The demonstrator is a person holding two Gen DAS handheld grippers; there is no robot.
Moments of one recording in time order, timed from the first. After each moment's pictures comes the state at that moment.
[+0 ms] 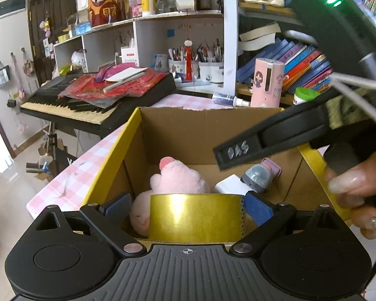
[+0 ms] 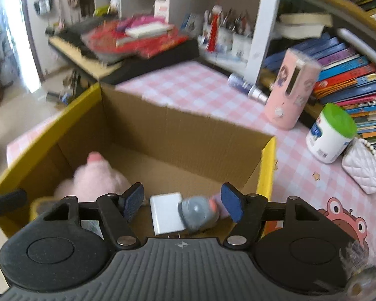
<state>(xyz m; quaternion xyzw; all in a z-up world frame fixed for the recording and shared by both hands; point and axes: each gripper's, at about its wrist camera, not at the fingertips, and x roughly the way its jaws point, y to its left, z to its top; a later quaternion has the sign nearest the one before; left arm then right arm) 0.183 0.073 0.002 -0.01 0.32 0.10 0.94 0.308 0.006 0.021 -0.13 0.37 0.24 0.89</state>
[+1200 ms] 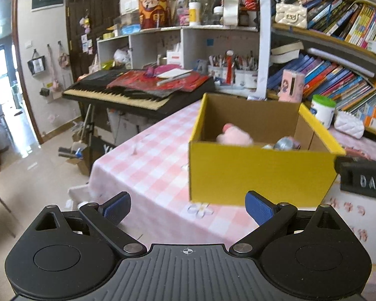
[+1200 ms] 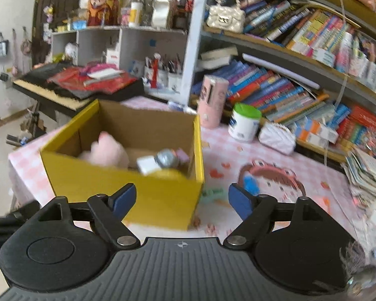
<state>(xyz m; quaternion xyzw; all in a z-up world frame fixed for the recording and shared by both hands) 0.037 0.109 0.014 -0.03 0.30 0.16 0.94 0.095 -0.039 0.037 -0.10 0.27 0.08 0.95</state>
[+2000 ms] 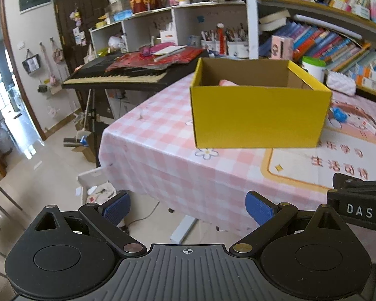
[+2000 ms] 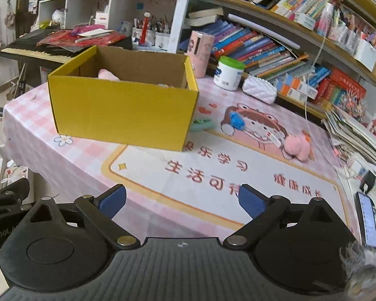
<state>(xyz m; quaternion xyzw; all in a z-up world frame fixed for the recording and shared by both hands) -0.021 0.095 -0.010 0.01 0.35 0.14 0.93 0.021 -0.040 -0.009 -0.11 0.34 0.03 0.93</state>
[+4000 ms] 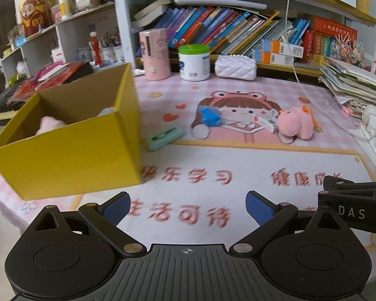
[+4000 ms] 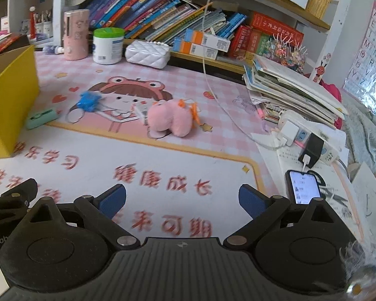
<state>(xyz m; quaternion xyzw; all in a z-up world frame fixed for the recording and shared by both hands) 0.110 -0.130 -0.022 0.04 0.36 -0.01 0.93 0.111 -0.276 -0.017 -0.06 0.38 -0.10 0.92</state>
